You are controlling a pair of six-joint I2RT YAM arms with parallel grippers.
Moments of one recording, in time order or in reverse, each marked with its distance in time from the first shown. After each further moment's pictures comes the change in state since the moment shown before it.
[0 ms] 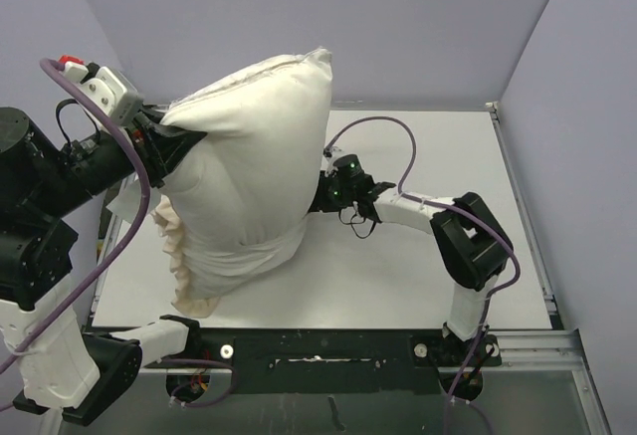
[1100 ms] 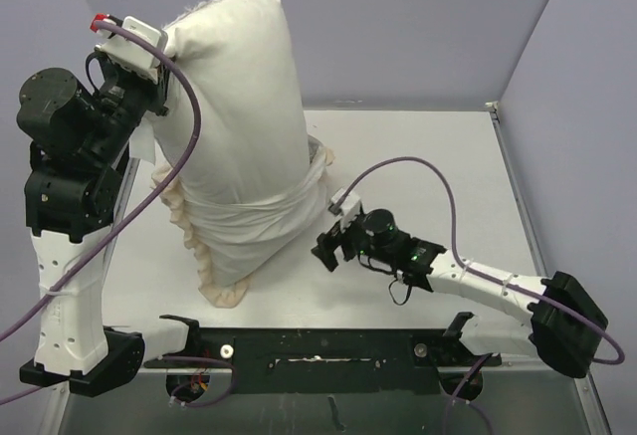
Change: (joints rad) left arm 0.025 0.045 -0.264 0.450 -0.405 0.211; right arm 0.172 -0.653 -0.539 0.111 0.167 -0.437
